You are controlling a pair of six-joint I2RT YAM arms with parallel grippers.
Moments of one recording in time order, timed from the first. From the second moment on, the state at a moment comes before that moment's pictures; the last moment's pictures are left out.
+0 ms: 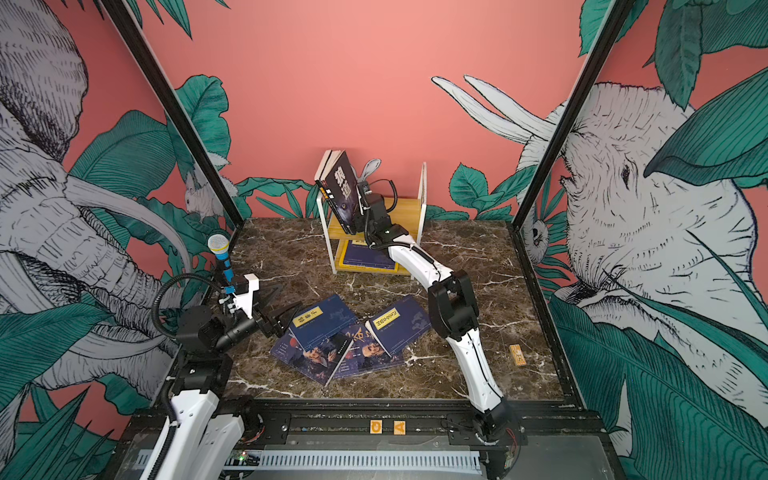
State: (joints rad) left arm 0.03 0.56 0.42 0.07 0.88 -0.17; right arm 0.59 2.32 2.15 -0.15 0.20 0.03
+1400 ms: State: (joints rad) left arm 0.03 0.70 0.64 -0.43 0.65 -0.30; right arm 0.92 1.49 1.04 0.13 0.39 -0.16
